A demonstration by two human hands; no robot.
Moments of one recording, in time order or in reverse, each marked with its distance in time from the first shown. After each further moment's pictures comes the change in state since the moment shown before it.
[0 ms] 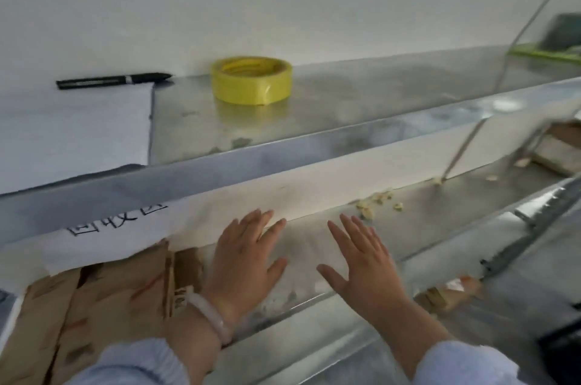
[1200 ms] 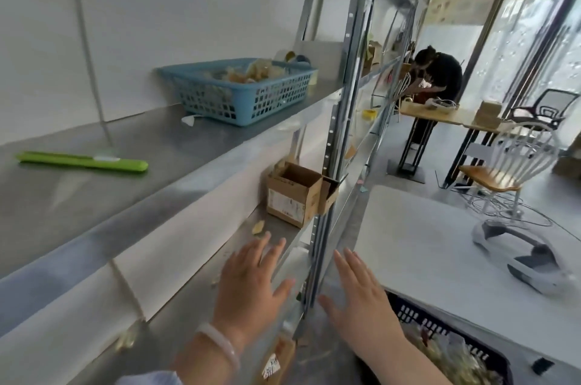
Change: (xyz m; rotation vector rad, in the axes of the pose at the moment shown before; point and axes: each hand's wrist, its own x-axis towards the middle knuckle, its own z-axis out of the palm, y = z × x) left_hand 0.459 0.562 0.260 -0.358 -0.079 0.488; right_hand -0.013 0.621 -0.187 -0.019 0.210 0.769
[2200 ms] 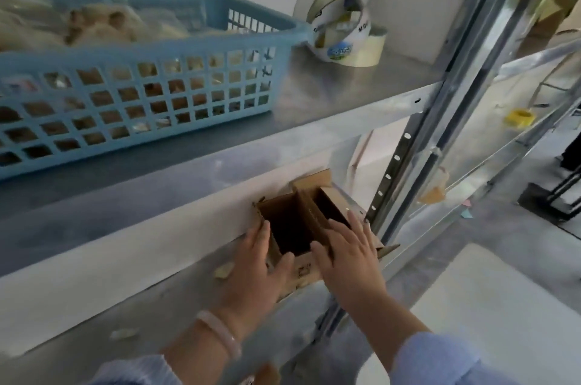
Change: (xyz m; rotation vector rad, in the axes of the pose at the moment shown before) left_hand 0.258 0.019 0.137 -0.478 0.027 -0.783; right_hand 0.385 0.107 0.044 0.040 -0.185 -0.425
